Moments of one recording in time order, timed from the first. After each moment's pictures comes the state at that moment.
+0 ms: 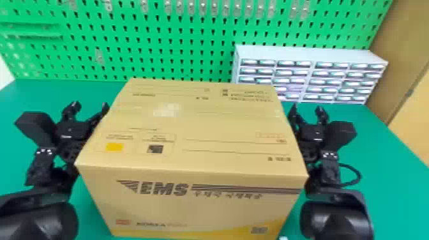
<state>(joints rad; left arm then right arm) -0.16 0.09 0.17 -1.35 0.15 -0.23 -0.30 -0.27 0.00 -0.09 -1.12 -0.04 -0.47 0.00</state>
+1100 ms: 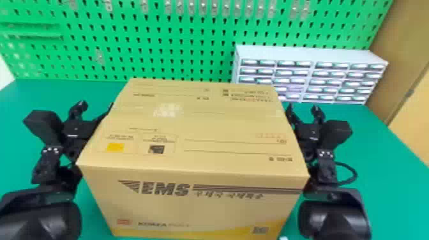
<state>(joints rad) -0.16 0.09 0.11 -1.36 0.15 -0.22 -0.30 -0.27 0.00 -0.04 -1.11 -0.06 -0.47 0.00</state>
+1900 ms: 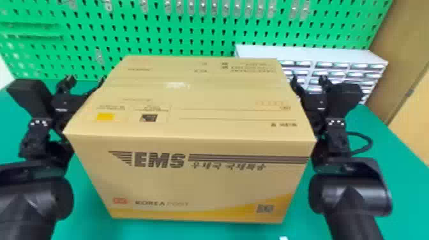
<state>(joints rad) -0.21 0.09 0.15 -1.52 0.11 -0.07 -0.25 -0.26 0.00 -0.05 -1.46 0.03 -0.17 0.00</state>
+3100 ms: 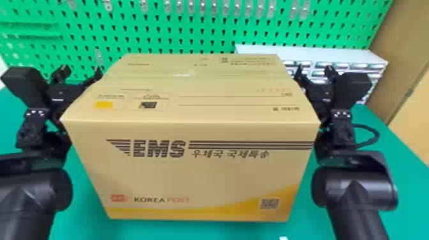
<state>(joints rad) -0.24 0.09 0.16 -1.53 0.10 -0.06 -0.22 -0.27 0.00 -0.07 -1.50 0.04 -0.14 0.00</state>
